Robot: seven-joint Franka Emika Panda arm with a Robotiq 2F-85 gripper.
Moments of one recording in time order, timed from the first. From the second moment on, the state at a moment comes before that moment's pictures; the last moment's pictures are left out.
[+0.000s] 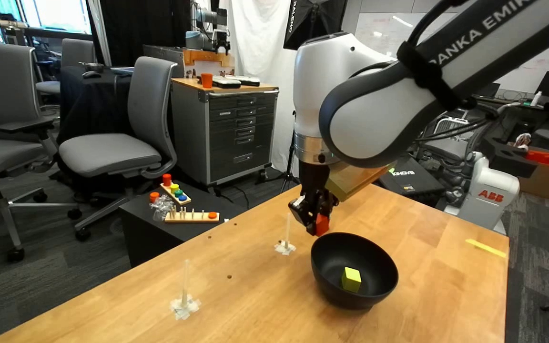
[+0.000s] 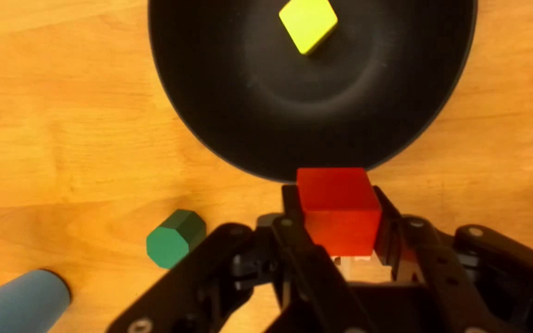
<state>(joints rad) 0.20 0.67 -0.07 -1.72 -0.22 2.32 0.34</state>
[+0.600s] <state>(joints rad) 0.20 0.68 -0.07 -1.77 -0.21 2.26 0.26</state>
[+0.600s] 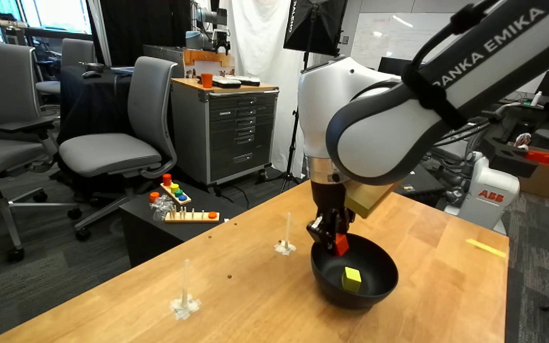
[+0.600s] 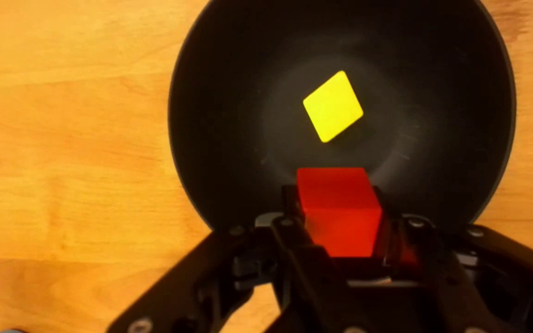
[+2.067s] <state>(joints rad) 0.19 0.71 -0.03 -1.77 -0.16 2.32 0.26</state>
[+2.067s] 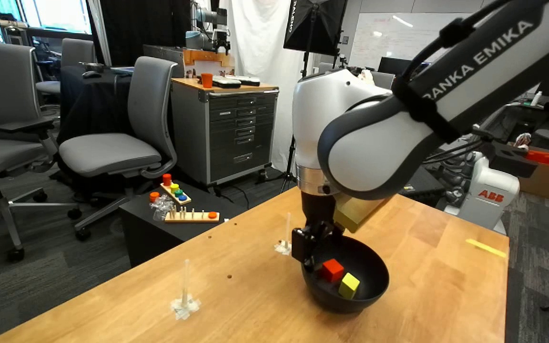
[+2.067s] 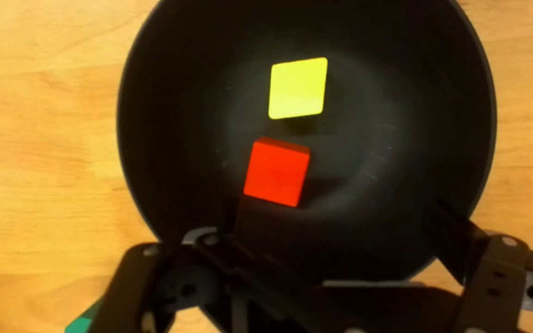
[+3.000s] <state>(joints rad) 0.16 0.70 -0.09 -1.63 -0.09 2.46 0.44</state>
